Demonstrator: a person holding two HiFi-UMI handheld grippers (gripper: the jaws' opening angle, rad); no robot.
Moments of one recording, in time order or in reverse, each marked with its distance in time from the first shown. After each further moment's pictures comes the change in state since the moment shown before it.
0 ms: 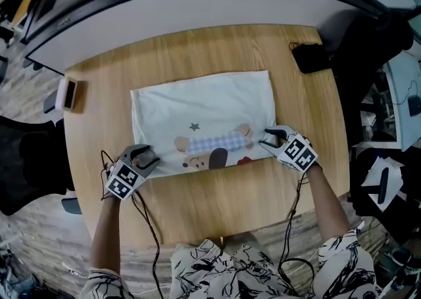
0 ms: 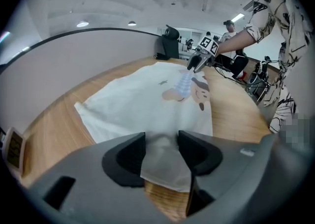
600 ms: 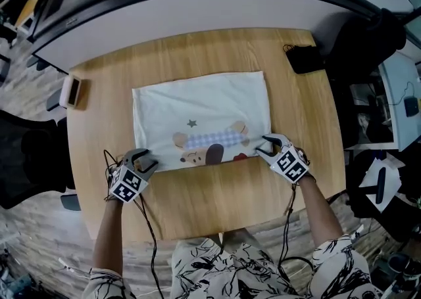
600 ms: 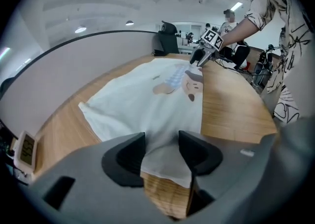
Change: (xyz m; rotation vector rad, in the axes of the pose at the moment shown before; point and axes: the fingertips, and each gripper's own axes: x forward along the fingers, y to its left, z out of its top) left arm -0.007 -0.025 -0.022 0.047 0.031 0.076; right arm -0.010 0.029 -0.018 -0.059 -0.013 -0.108
